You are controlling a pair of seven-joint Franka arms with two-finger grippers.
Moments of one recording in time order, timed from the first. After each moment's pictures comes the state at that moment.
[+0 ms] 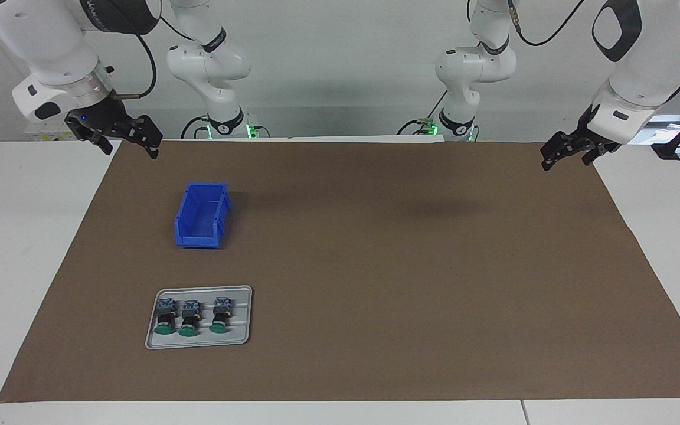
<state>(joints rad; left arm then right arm) -0.05 -0.01 -0.03 -1.61 0.02 1.49 -0.09 0.01 0.00 -0.05 -1.54 -0.03 1.42 0.07</state>
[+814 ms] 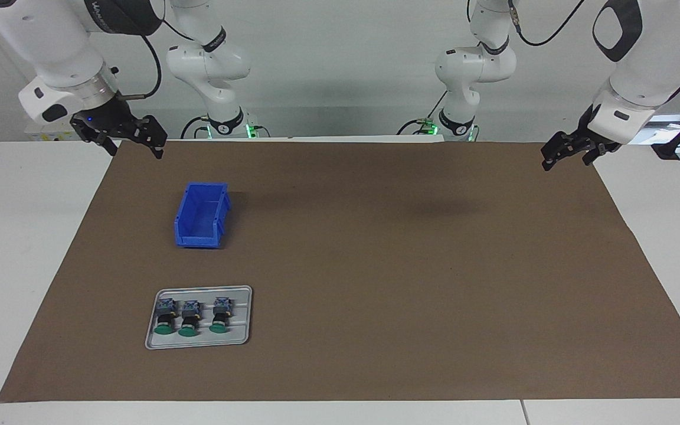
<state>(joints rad) -0.04 -0.01 -0.02 -1.61 0.02 1.49 -0.09 0.04 0.00 -0.04 -1.55 0.01 1.44 0.04</state>
